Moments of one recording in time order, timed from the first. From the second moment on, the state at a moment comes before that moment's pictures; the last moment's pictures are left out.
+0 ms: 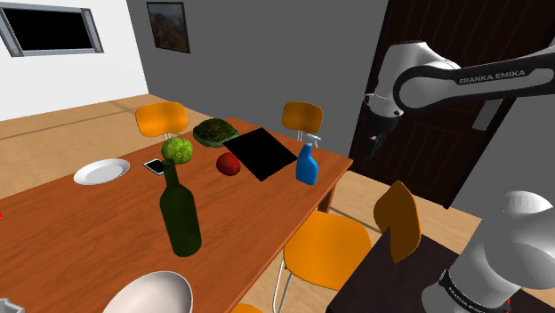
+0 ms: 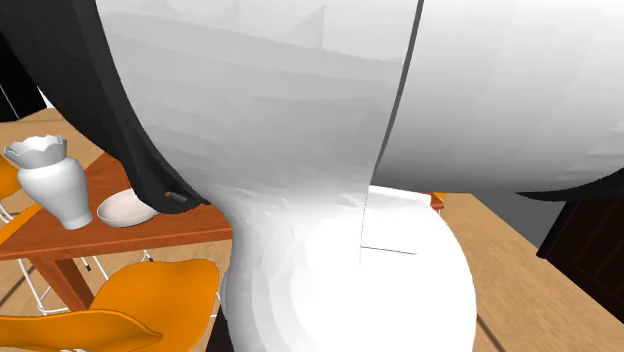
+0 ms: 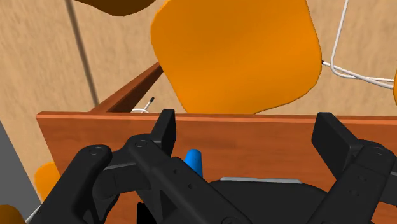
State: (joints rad) arm 0.01 -0.64 -0.12 -2.55 -0.14 1.95 -0.17
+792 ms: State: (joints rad) arm 0.07 -0.25 -0.27 -2.54 -0.01 2.53 -0.35
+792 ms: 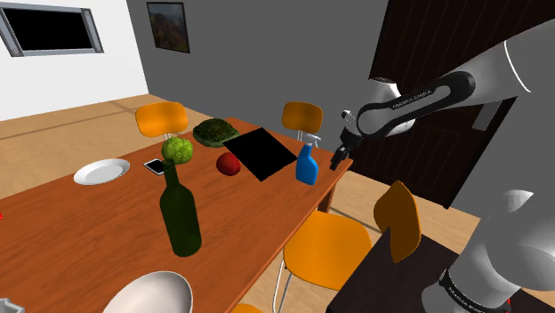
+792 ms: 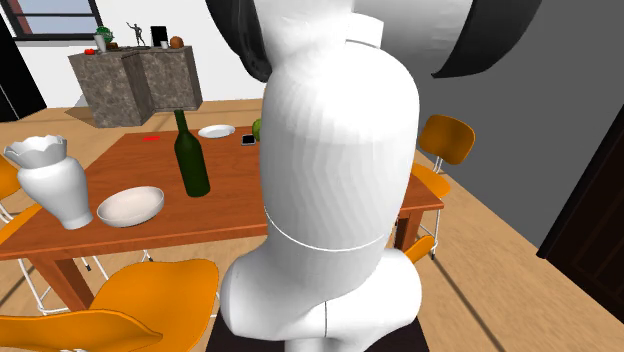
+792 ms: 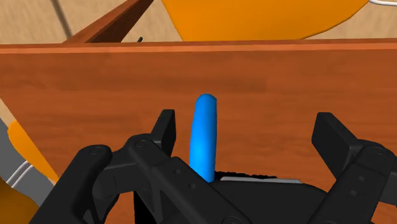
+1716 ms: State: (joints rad) arm 0.11 0.19 -0.28 -2.30 0.56 2.81 -0.82
